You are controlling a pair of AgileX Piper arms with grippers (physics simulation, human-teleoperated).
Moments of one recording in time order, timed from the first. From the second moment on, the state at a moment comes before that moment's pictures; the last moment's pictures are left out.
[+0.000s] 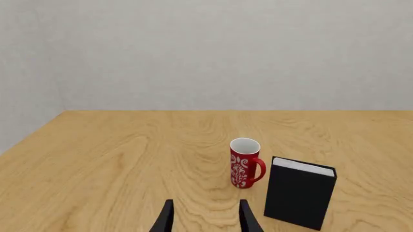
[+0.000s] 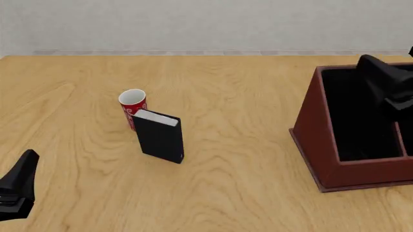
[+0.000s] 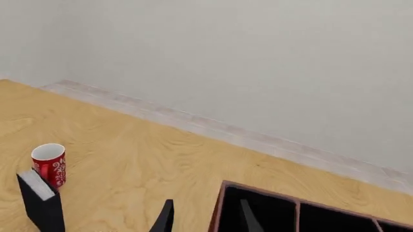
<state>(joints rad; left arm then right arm) 0.00 0.01 0.00 0.00 0.00 0.24 0.57 -0.55 0.02 -0.19</state>
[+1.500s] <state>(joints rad) 0.00 0.01 0.00 0.00 0.00 0.67 1.37 -1.37 0.35 -0.37</state>
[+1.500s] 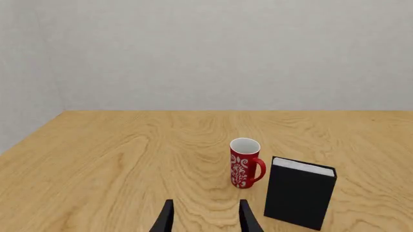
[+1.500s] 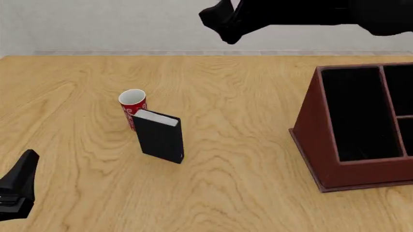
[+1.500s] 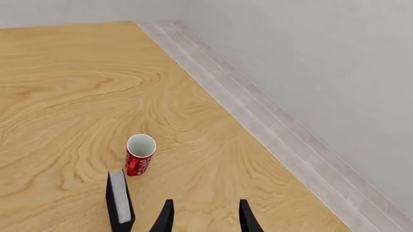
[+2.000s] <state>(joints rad) 0.00 0.01 0.00 0.00 0.00 0.77 1.46 -1.44 0.34 -0.33</state>
